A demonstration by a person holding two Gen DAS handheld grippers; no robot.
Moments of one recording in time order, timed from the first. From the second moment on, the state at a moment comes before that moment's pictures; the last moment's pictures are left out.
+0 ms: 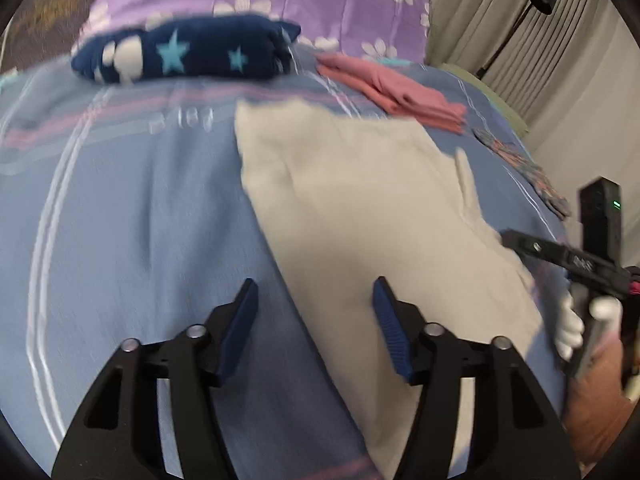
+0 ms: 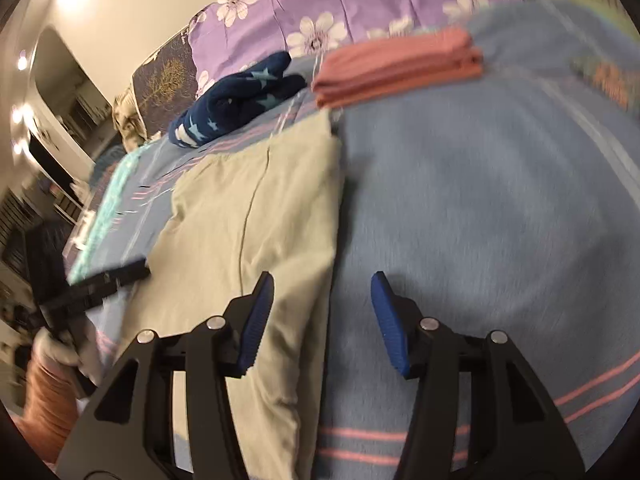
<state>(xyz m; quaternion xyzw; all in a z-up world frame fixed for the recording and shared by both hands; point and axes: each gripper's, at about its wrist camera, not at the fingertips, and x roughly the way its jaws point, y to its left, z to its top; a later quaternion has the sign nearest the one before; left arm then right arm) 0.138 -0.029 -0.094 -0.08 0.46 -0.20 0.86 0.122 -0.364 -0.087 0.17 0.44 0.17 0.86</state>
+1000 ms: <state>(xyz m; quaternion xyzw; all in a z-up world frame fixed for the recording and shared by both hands) 0.193 -0.044 -0.110 -0.11 0.48 -0.25 0.83 0.195 -0.340 -0.109 0.20 0.48 0.27 0.81</state>
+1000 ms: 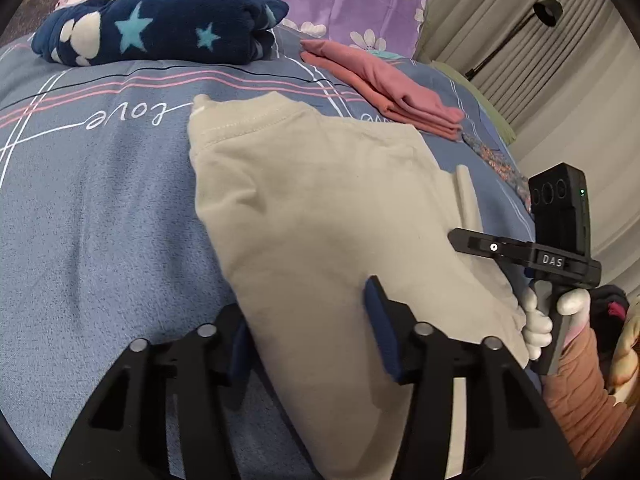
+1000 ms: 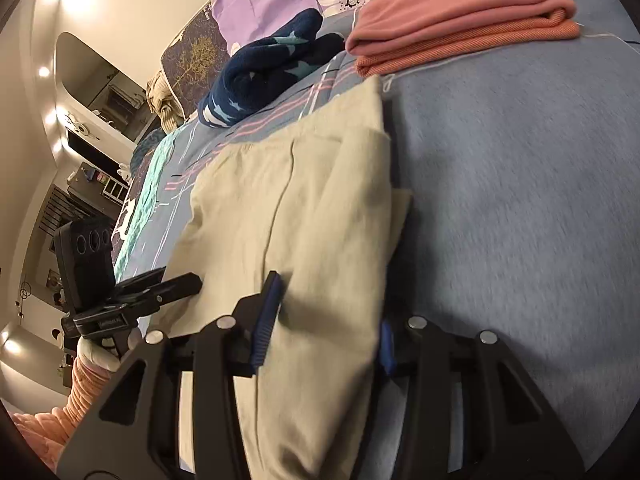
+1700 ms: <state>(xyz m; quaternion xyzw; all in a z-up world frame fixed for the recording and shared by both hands) 0.169 -0.031 -0.099 -0.11 0.46 -0.18 0.86 0.179 -0.339 -0.104 0.17 0.47 0.26 0.83</state>
